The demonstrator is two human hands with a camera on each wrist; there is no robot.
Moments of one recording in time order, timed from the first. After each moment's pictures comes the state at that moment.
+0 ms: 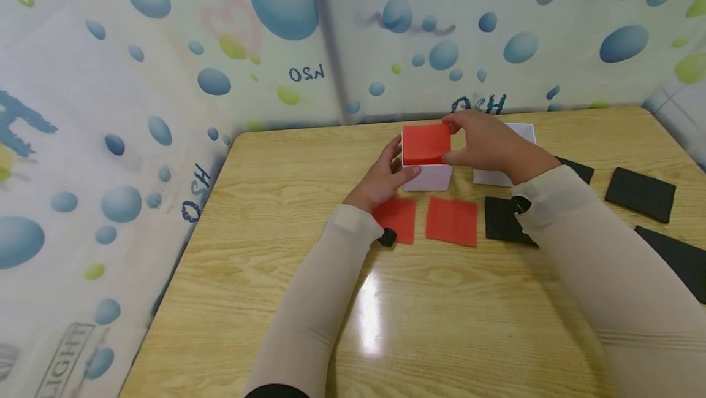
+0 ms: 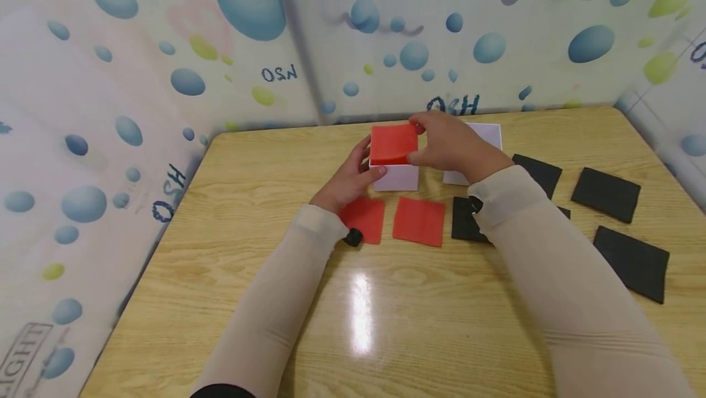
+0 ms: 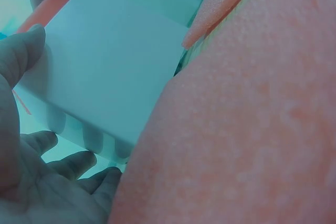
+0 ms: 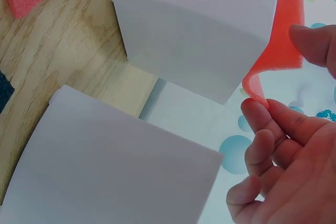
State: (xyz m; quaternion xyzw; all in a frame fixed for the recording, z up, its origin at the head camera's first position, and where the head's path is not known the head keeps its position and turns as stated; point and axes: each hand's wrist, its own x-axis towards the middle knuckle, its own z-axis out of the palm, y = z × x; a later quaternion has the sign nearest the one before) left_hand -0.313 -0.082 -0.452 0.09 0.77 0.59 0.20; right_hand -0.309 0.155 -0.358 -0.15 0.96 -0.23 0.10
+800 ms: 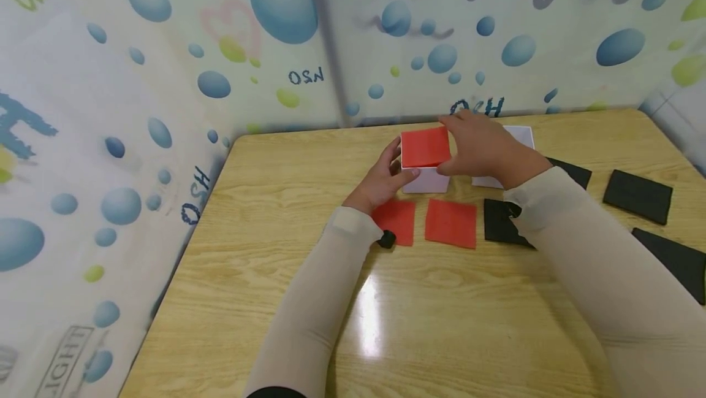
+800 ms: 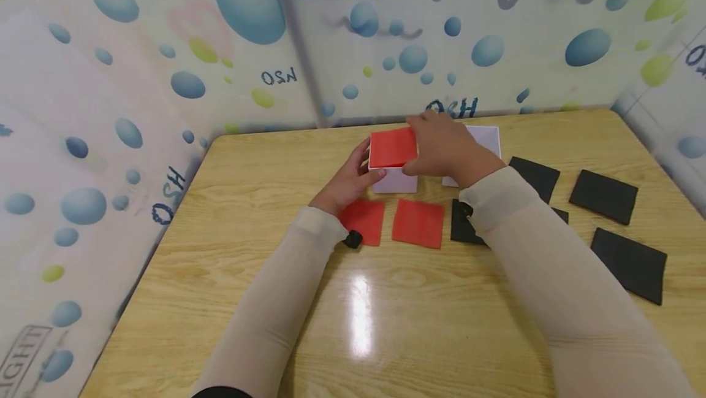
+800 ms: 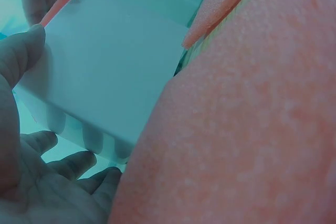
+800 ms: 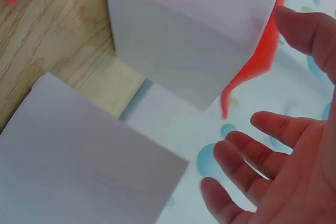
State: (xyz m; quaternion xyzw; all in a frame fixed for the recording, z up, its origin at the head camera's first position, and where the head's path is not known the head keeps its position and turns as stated) left_hand -0.314 -0.083 -0.451 0.11 0.77 0.59 0.21; right_hand -0.303 0.144 -0.349 -0.16 0.98 -0.11 0.10
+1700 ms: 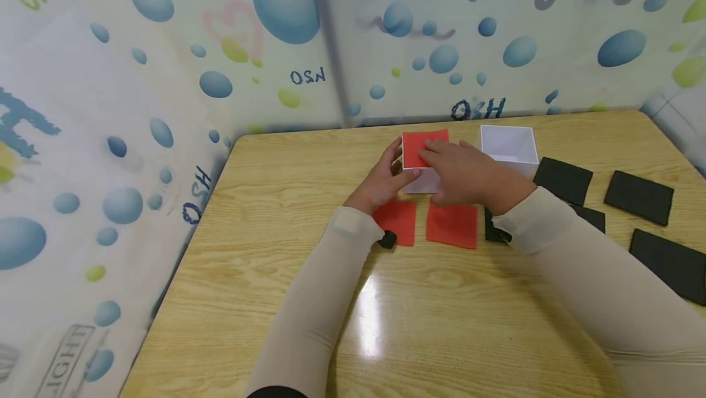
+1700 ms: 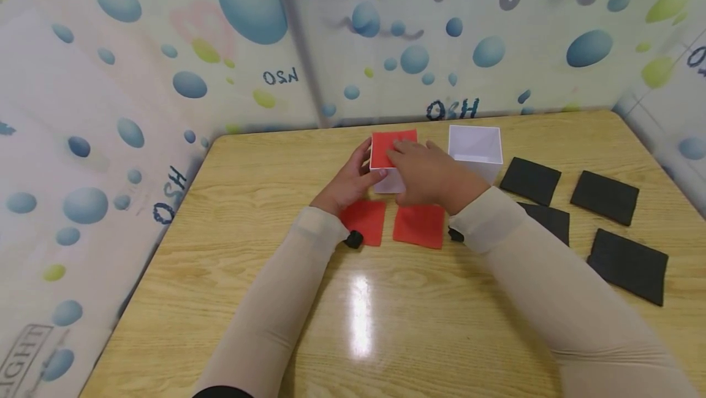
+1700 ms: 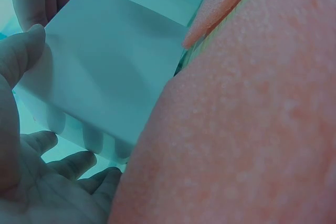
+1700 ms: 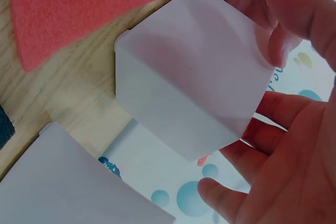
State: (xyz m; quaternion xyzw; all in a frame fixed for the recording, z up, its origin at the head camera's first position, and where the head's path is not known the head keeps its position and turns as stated) left_hand -0.313 -0.083 -0.453 0.12 0.77 0.59 0.19; right_hand -0.277 0.119 -0.369 -0.26 0.96 -0.04 0.12
